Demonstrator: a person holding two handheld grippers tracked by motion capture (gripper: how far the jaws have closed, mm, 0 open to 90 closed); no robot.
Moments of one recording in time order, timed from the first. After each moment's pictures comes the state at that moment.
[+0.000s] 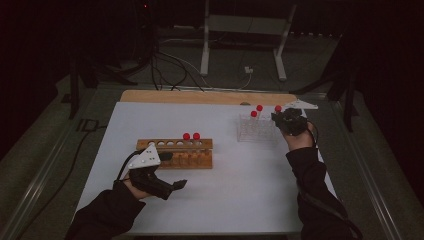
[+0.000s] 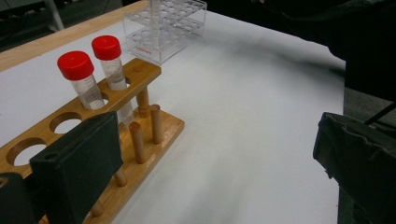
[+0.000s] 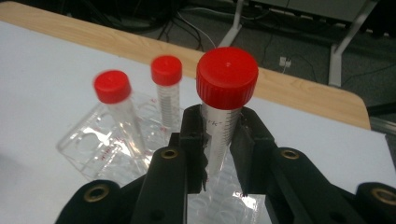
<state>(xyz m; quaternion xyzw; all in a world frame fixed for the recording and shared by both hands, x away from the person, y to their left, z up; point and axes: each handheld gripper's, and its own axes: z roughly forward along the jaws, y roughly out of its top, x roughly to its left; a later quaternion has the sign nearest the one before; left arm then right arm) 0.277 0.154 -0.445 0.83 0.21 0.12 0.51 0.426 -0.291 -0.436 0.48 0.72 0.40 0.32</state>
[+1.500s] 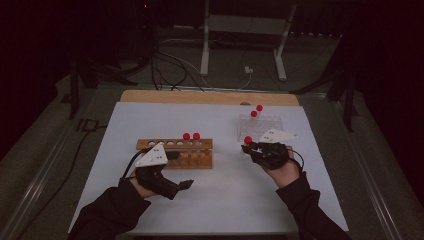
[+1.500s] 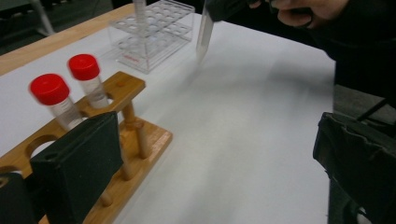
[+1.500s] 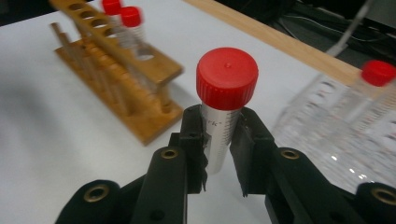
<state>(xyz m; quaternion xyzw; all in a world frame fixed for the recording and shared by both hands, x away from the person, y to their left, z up) 0.277 0.136 -0.436 0.83 0.19 0.11 0.51 0.317 -0.210 -0.430 0.32 0.81 0.44 0.23</state>
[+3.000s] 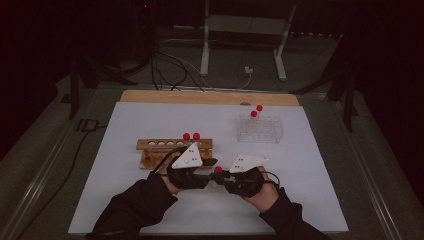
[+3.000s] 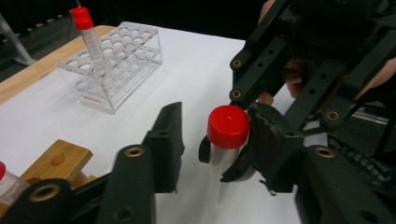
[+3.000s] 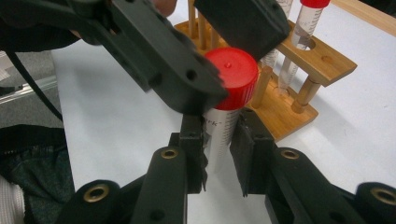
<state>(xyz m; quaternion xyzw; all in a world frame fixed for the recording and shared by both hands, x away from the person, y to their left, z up) 0.279 0.064 -0.430 0.85 0.12 0.12 0.50 0.266 -0.146 -0.451 0.21 0.86 0.44 0.14</state>
